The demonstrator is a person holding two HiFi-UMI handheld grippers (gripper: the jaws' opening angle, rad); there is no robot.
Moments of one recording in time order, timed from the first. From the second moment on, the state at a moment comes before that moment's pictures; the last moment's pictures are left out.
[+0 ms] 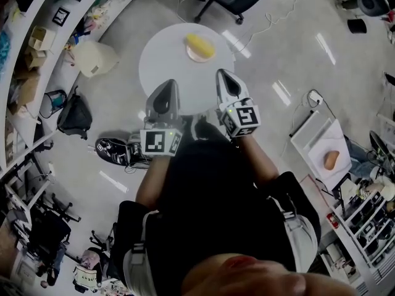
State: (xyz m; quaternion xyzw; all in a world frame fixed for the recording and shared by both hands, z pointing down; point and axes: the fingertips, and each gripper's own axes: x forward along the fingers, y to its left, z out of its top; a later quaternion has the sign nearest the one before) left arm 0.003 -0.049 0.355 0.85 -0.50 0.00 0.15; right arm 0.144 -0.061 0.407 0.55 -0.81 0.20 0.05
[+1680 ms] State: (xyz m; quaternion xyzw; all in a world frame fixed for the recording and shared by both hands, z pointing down) left arm -0.011 -0.116 0.440 0.84 -0.48 0.00 0.25; right arm 0.126 -0.151 0.587 0.56 -0.77 0.28 0.15
